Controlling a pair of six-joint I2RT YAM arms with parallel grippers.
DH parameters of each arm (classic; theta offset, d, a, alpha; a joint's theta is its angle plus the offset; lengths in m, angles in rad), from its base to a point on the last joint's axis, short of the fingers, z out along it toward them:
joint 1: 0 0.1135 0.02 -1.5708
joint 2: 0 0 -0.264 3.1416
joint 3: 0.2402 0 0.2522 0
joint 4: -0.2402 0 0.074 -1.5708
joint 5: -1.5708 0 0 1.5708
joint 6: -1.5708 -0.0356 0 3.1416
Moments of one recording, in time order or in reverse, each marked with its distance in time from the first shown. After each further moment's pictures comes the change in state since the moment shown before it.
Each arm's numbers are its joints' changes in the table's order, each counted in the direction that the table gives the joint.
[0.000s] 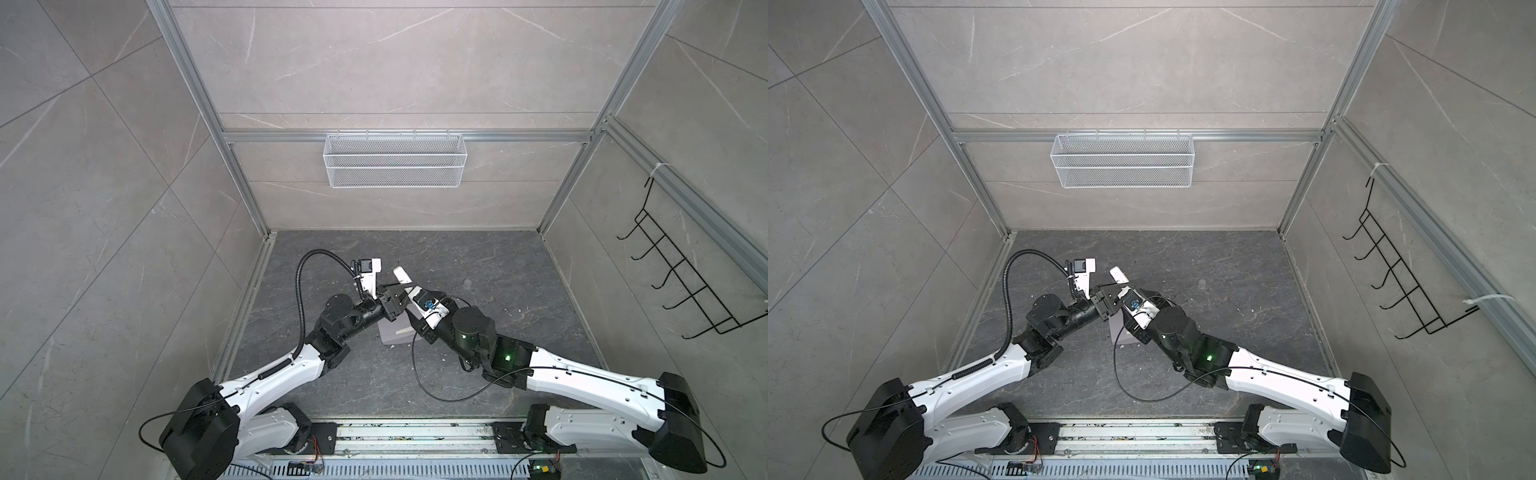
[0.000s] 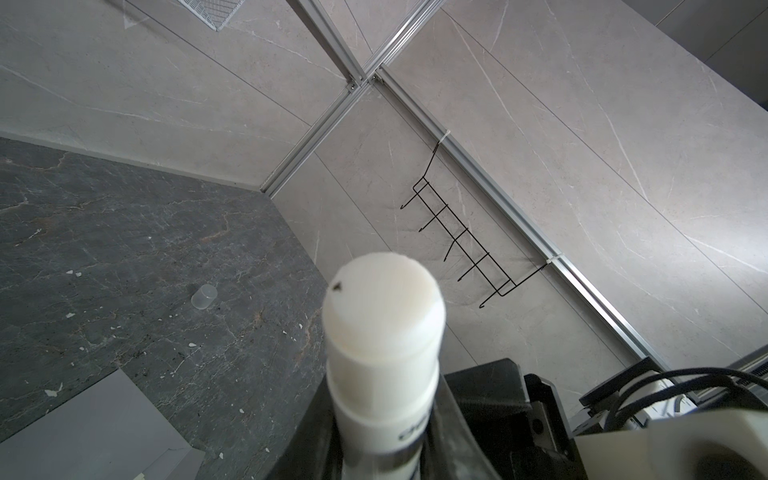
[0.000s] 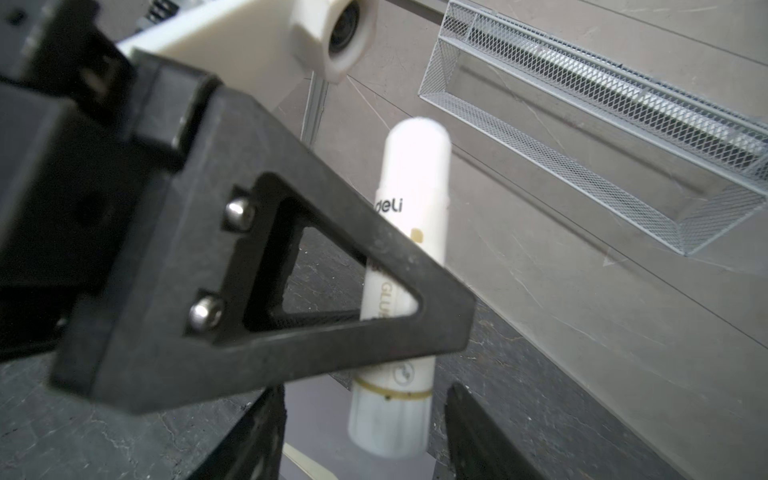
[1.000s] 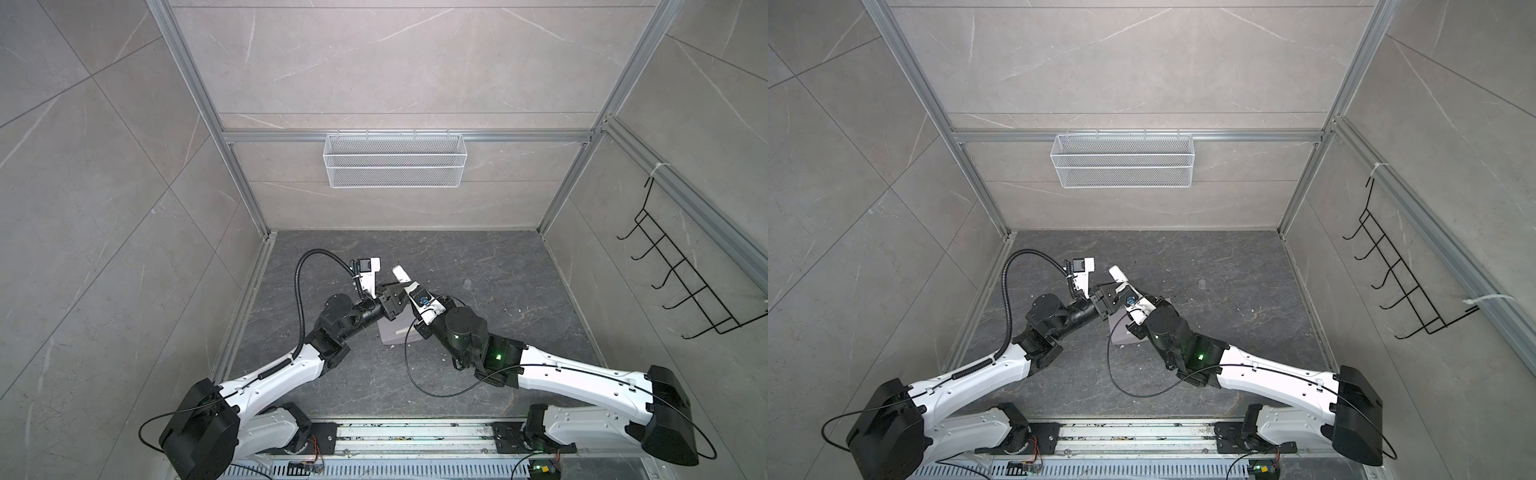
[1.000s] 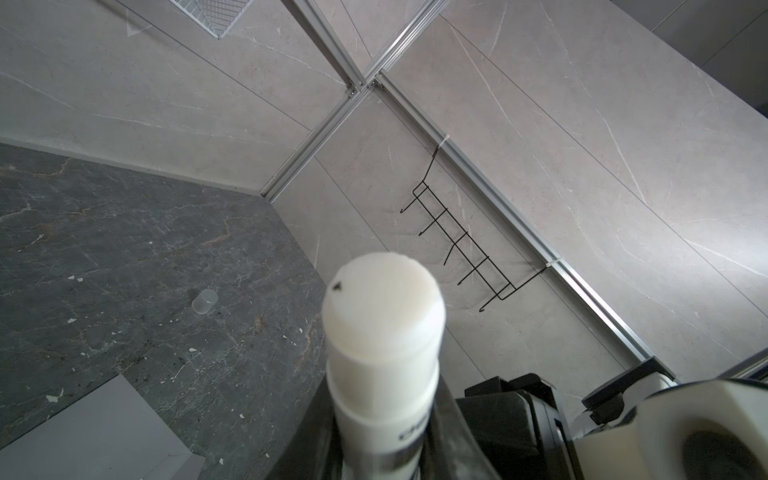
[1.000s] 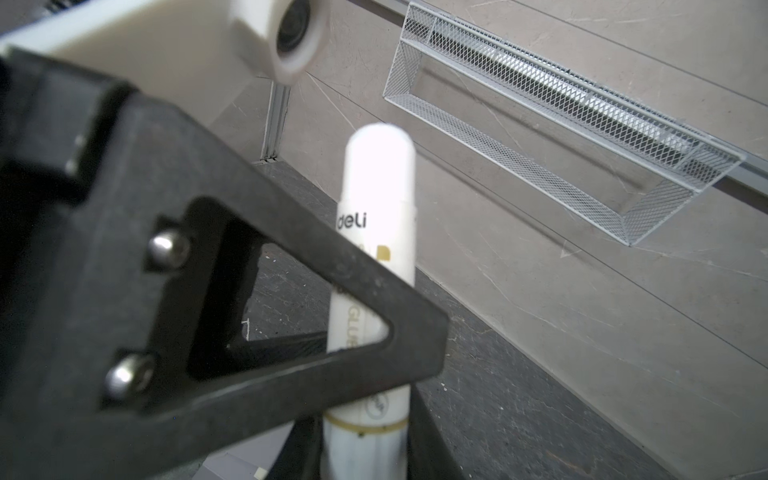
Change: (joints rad) left arm 0.000 -0.001 0.000 0.008 -0.001 0.001; right arm 0.010 0.041 0.018 0.055 -0.087 -0.006
